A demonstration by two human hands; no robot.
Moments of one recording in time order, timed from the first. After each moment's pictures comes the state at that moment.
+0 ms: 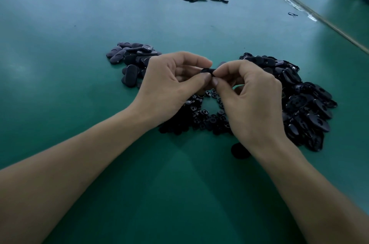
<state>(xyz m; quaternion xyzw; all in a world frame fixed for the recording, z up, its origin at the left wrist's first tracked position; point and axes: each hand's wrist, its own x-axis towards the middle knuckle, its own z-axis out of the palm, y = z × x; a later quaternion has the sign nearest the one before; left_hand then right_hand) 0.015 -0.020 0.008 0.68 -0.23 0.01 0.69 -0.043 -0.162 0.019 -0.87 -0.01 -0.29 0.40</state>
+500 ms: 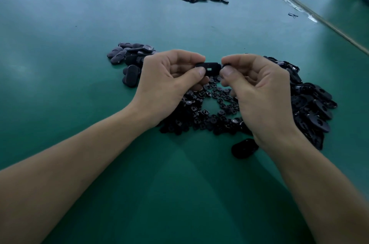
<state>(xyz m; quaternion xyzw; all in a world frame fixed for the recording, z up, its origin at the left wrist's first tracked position) 0.018 -0.019 0.005 0.65 -0.20 0.01 0.73 -0.039 -0.170 0.026 -0.78 0.01 -0.25 0.58</state>
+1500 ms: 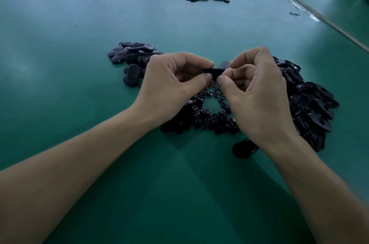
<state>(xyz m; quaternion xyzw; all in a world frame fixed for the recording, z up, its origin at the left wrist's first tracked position) 0.016 -0.021 0.004 0.69 -0.25 0.05 0.68 -0.044 -0.168 0.026 -0.85 0.00 -0.25 0.46</state>
